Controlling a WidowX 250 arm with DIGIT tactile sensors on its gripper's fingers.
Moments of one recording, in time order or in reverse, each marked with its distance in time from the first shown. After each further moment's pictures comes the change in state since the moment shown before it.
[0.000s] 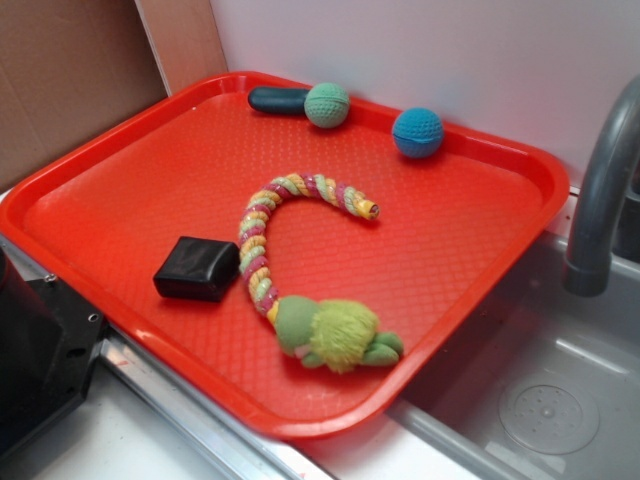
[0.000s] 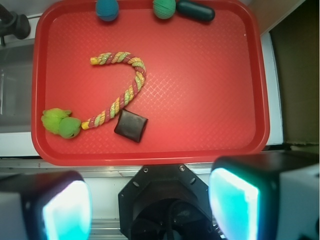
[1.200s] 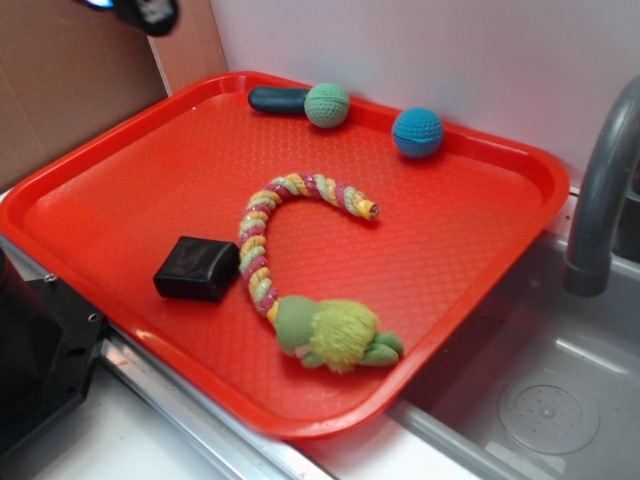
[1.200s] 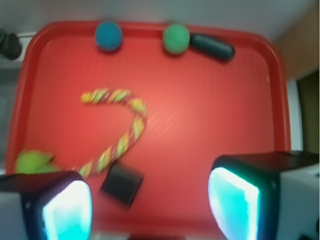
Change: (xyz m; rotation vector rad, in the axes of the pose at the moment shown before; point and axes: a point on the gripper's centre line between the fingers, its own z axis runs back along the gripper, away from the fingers) arm 0.079 0.033 -0.069 0.017 -0.099 -0.050
